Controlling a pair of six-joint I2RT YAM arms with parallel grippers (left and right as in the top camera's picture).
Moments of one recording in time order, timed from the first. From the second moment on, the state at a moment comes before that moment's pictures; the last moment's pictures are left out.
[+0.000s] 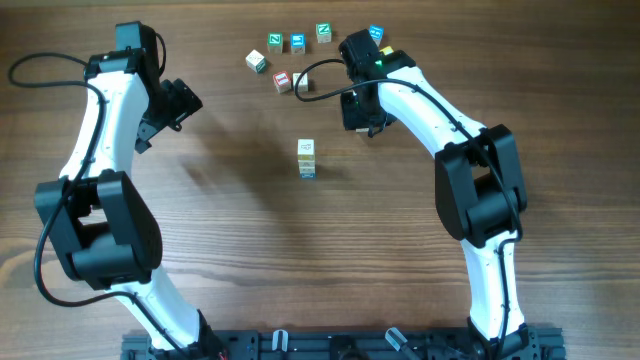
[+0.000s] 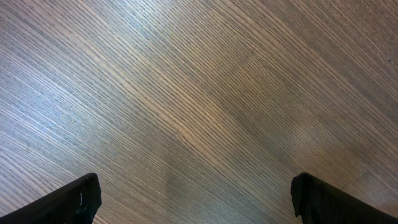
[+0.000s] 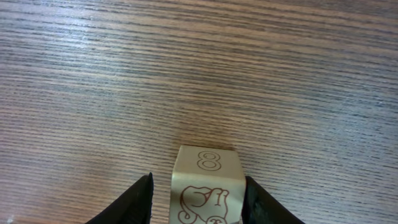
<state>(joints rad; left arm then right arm) 0.12 1.97 1.62 -1.04 -0.11 -0.59 0.43 2.30 1.85 -0.90 0.02 0.29</state>
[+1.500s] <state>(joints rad) 0.12 1.97 1.62 -1.04 -0.11 -0.59 0.43 2.30 1.79 -0.87 -0.07 0.39</state>
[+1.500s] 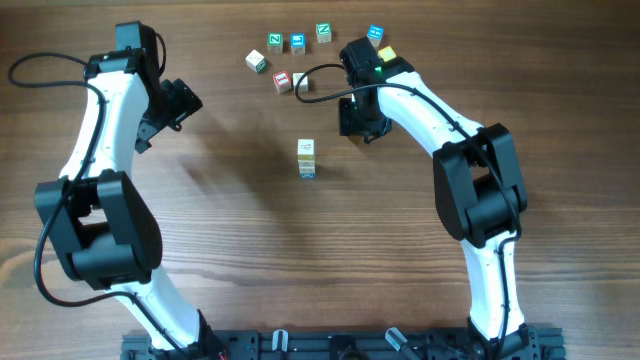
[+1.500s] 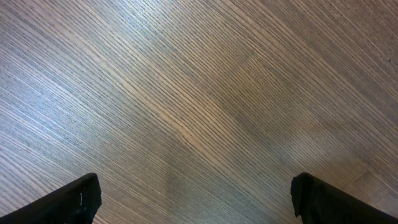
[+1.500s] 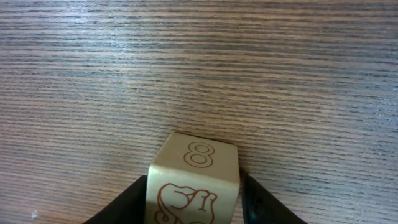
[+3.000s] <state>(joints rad) 0.12 1.97 1.62 -1.04 -0.11 -0.59 0.43 2.28 1.80 -0.85 -0.07 0.45</state>
